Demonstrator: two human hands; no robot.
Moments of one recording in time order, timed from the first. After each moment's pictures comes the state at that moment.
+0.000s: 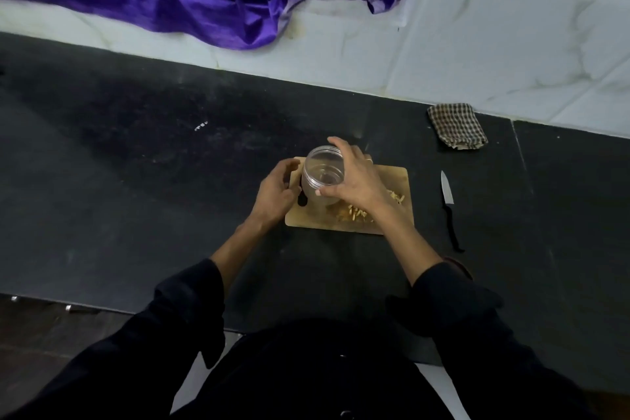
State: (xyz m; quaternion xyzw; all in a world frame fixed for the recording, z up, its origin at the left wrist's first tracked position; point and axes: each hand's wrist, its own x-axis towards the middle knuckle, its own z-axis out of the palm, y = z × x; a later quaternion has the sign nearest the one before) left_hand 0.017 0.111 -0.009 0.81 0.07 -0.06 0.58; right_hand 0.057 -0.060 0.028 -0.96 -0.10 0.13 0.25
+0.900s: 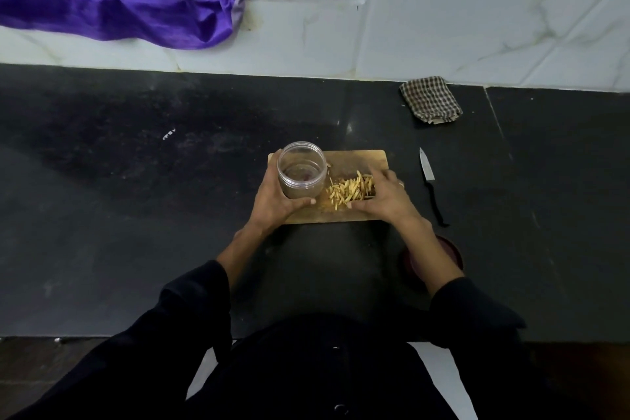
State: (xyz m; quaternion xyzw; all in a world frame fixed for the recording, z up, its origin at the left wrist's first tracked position) left_hand 0.025 0.088 -0.044 0.85 -0.02 -0.05 0.52; right_hand 0.030 -0.152 -0.018 -0.94 0.07 0.21 0.24
